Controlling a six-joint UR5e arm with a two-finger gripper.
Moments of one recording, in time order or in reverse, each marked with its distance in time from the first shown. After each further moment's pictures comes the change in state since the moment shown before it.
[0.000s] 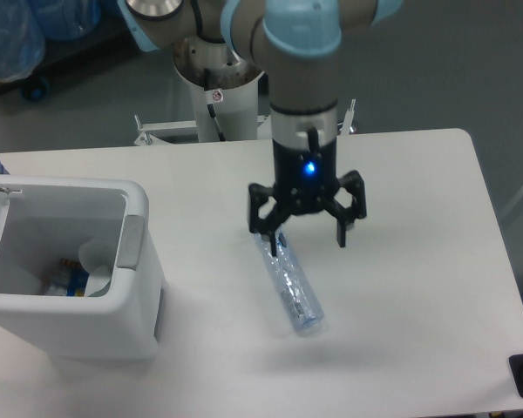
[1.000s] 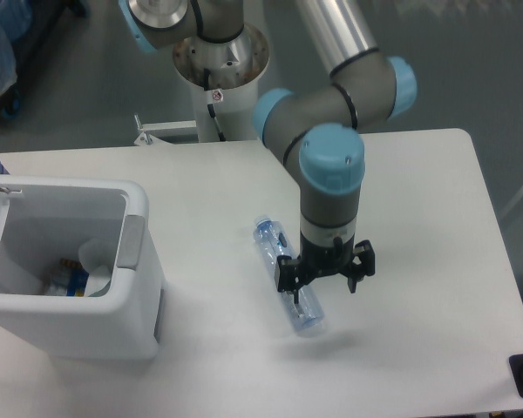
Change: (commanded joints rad) arm -0.021 -0.224 -0.028 0.000 0.124 -0.015
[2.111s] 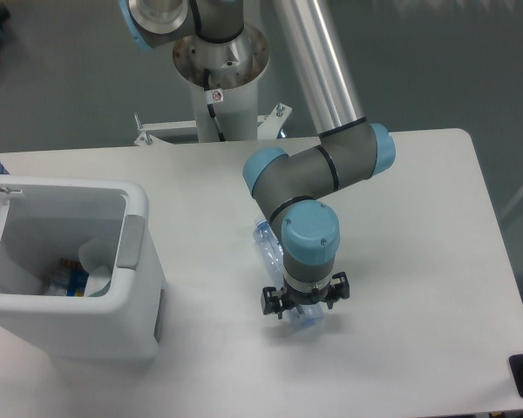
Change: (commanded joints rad) arm -0.026 -0.117 -0.003 0.008 0.015 -0.041
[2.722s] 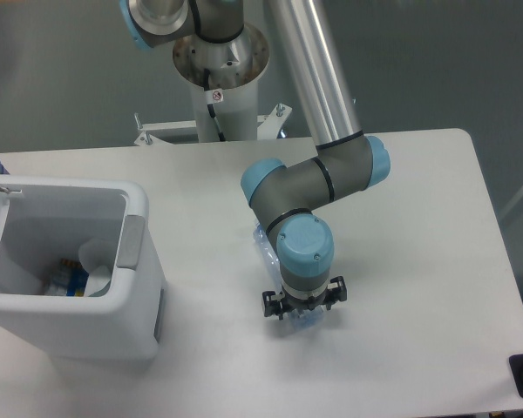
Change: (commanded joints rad) arm -0.009 -0.014 0.000 0.002 0.051 -0.003
